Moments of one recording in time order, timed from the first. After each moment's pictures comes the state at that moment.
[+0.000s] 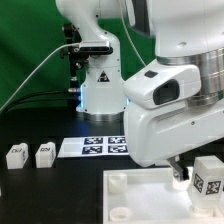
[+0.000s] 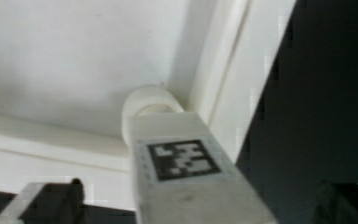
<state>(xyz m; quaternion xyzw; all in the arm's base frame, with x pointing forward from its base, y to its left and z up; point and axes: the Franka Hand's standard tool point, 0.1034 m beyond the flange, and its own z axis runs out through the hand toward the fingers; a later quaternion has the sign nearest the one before) 0.628 0.119 0.088 -0.98 -0.15 0.02 0.09</state>
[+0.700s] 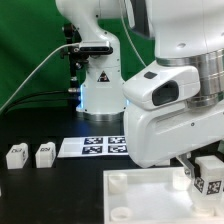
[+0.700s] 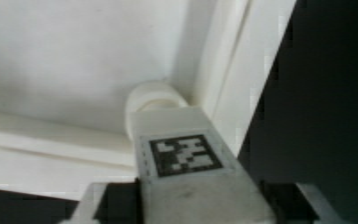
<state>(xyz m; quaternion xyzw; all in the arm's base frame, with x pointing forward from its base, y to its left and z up) 0.630 0.122 0.088 -0.99 -0.14 0.01 0.09</state>
